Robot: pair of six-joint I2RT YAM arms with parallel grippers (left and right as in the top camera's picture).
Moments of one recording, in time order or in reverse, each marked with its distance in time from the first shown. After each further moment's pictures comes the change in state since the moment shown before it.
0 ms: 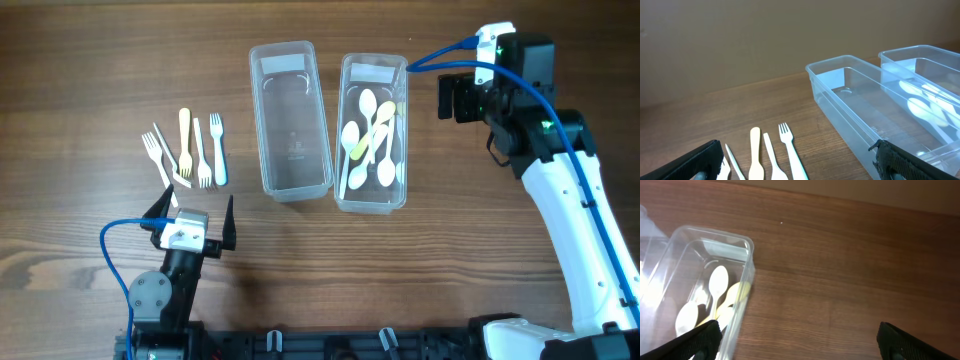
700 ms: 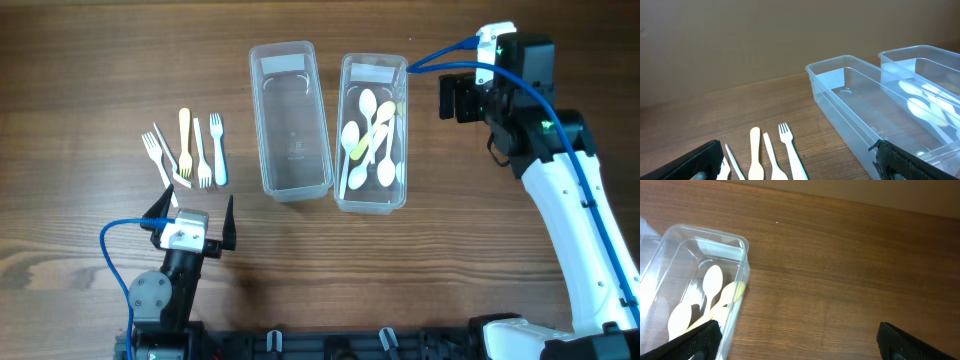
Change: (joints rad) left arm 0.000 0.000 0.000 0.000 0.002 -0.001; right arm 0.000 0.000 0.000 0.000 0.018 -0.007
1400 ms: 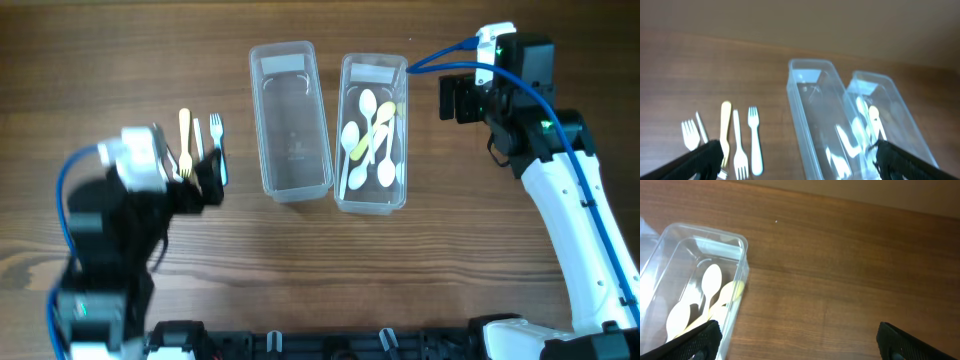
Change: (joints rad) left arm 0.000 0.724 0.875 -0.536 0.037 -0.342; right arm 0.000 0.002 0.000 -0.002 0.004 -0.003
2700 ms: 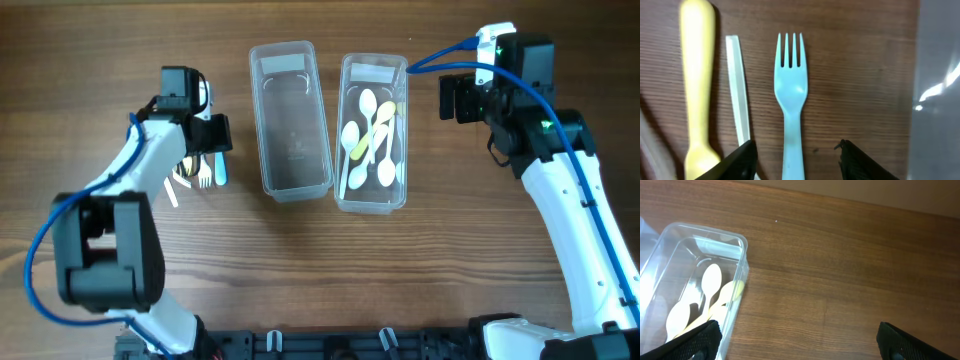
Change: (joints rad) left arm 0.000 1.100 0.275 0.072 -0.113 0.027; right arm 0.000 0.000 0.000 -0.001 0.000 0.000
